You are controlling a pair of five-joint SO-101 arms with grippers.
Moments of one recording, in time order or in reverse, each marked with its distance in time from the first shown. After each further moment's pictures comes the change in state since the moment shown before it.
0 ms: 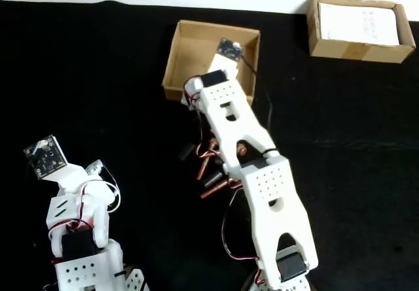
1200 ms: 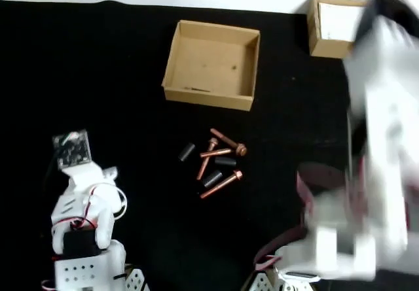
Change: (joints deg) left arm 6.7 4.8 -6.7 7.6 -12.0; right arm 31.3 -57.0 -50.4 33.3 28.5
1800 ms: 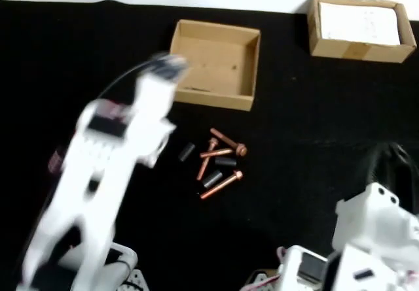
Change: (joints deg) left arm 24.9 76.1 -73.6 28.7 -19.5; right arm 20.2 -67.4 93.0 -10.5 2.9
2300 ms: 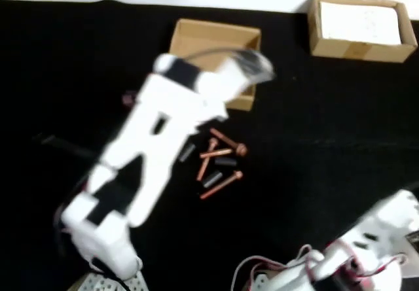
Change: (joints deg) left arm 13.0 38.1 -37.3 5.9 -26.5; right arm 31.3 -32.2 69.1 -47.8 9.6
